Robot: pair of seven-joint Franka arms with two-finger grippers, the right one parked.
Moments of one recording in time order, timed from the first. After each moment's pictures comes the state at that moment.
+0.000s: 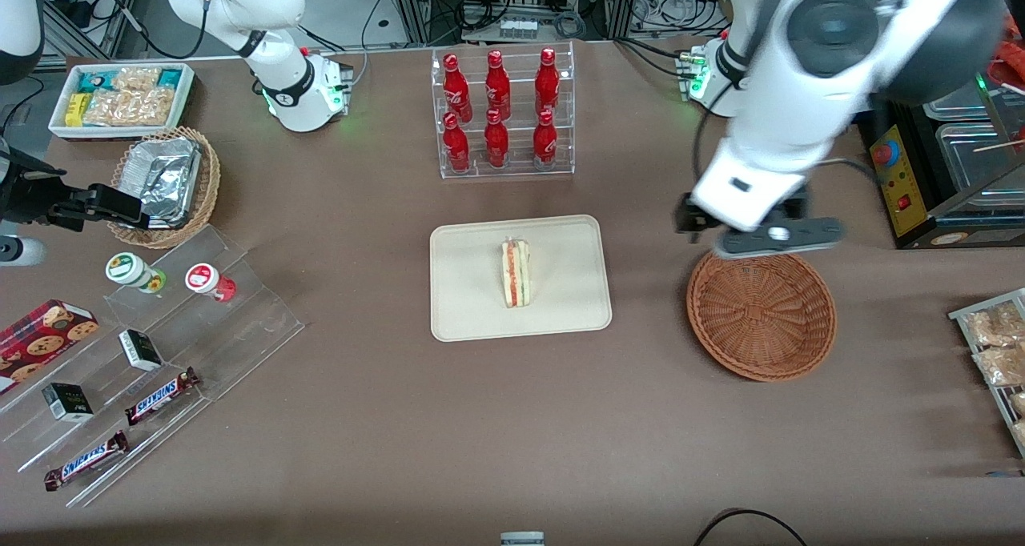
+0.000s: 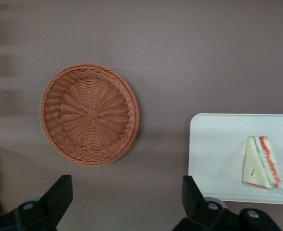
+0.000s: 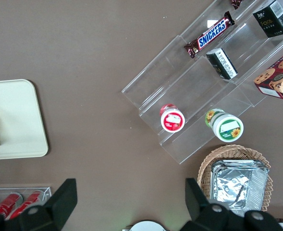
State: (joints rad) arm -0.46 0.17 0.09 -1.46 0.08 1.60 -0.46
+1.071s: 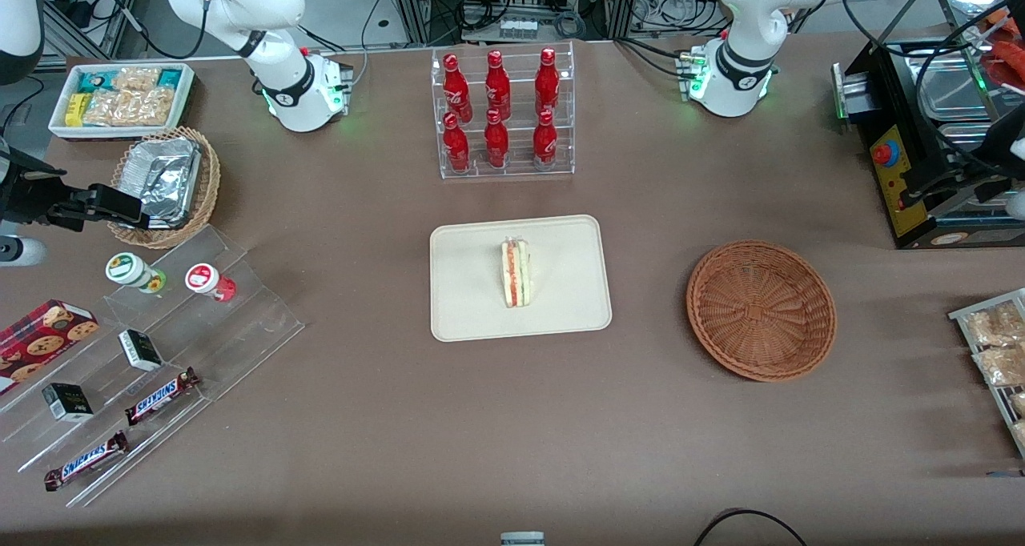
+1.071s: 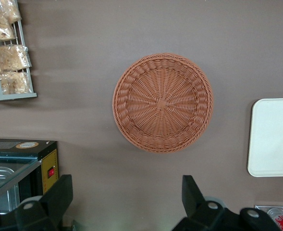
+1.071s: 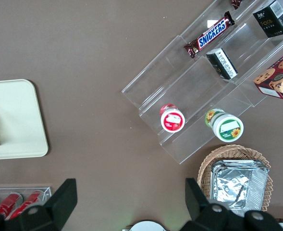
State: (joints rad) arm -0.02 -0.03 0.06 -1.59 0.02 1.55 0.00
